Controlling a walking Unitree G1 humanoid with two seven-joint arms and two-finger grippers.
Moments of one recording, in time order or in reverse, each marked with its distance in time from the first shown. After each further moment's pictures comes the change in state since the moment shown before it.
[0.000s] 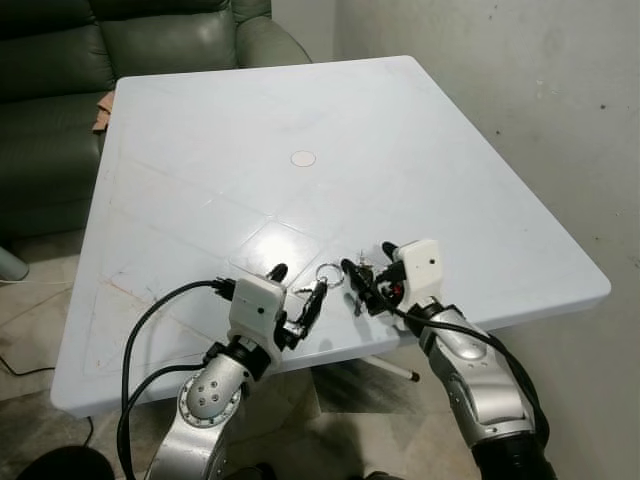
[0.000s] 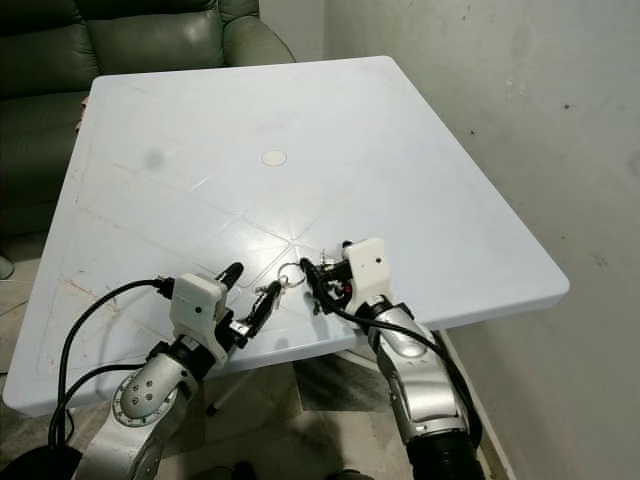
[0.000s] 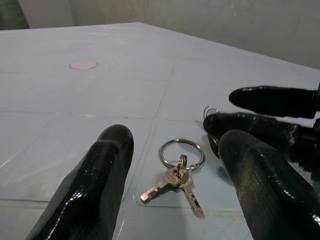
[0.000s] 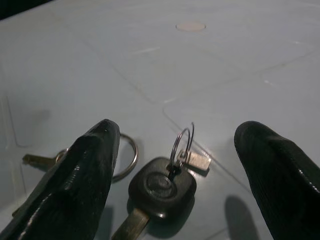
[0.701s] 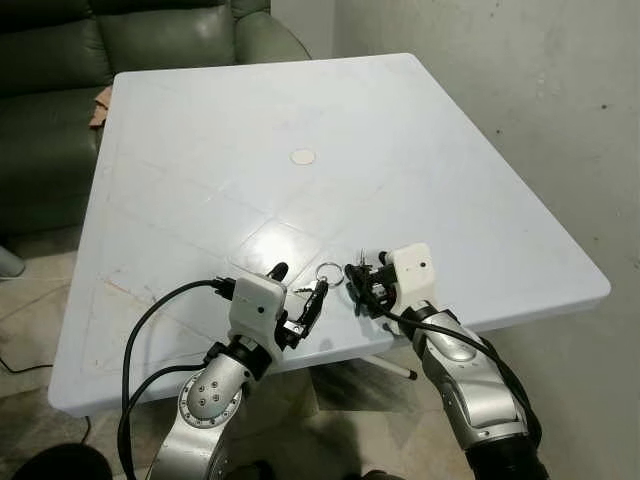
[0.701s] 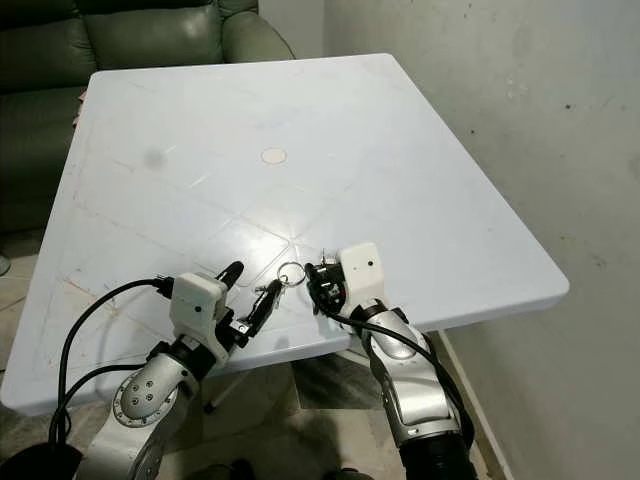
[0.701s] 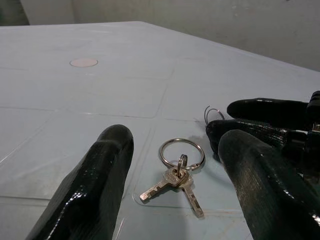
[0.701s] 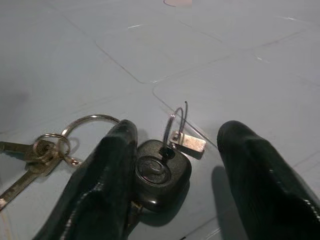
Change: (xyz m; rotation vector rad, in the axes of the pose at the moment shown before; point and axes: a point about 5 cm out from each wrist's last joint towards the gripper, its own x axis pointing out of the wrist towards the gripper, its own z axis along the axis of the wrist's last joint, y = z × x) left arm 0.000 -0.001 0.001 -0.007 -0.002 0.007; right arm 0.003 0.006 -0.002 0.003 0.060 -0.064
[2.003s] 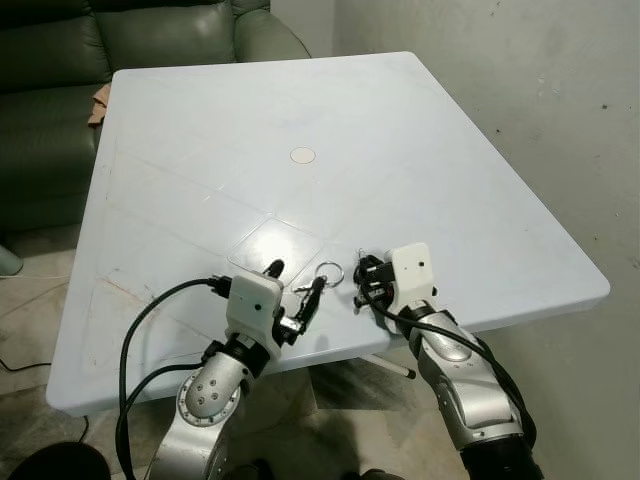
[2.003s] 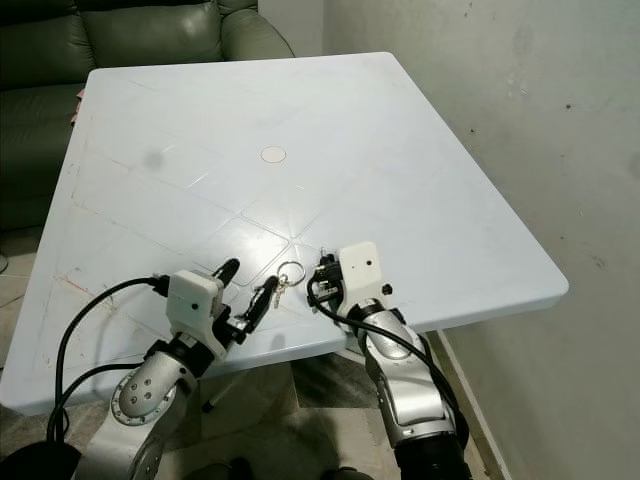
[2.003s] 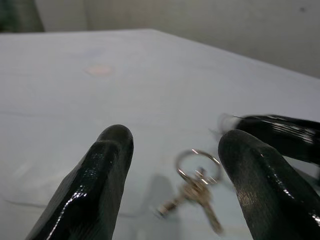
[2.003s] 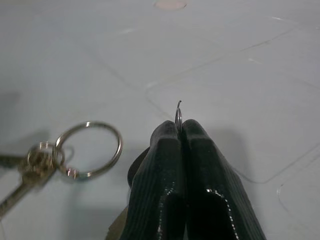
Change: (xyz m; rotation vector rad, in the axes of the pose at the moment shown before) left arm 0.003 0.010 0.008 0.004 -0.034 0.056; right arm 0.001 -0.001 0.004 0.057 -0.030 -0.036
